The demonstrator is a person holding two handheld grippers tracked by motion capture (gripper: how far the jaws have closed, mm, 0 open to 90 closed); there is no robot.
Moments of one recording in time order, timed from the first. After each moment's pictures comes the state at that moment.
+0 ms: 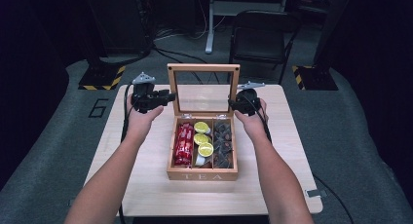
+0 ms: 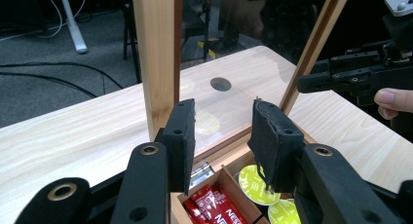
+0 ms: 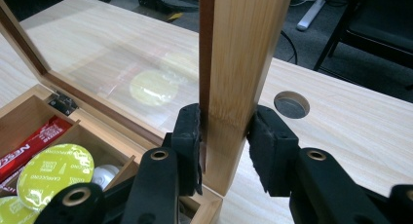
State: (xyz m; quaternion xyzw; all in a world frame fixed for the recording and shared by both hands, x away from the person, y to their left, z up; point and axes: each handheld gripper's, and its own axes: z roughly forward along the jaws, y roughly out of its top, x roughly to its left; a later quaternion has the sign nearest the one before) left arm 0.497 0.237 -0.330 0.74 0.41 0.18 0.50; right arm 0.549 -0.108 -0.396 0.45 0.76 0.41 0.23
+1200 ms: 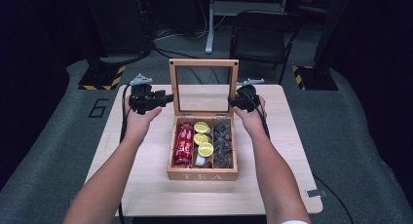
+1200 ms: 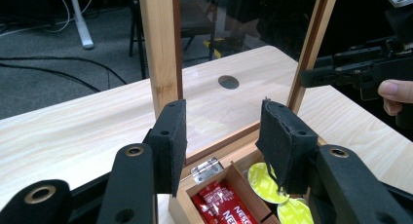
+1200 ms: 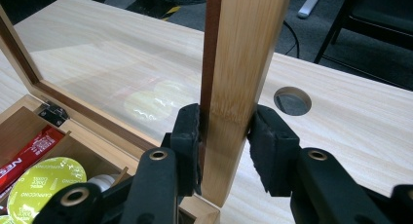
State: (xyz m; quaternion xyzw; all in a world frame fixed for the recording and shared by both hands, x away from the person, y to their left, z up) left arm 0.499 0.245 -0.338 0.74 0.42 0.18 0.49; right arm 0.564 -0.107 -0.396 0.47 0.76 0.40 0.21
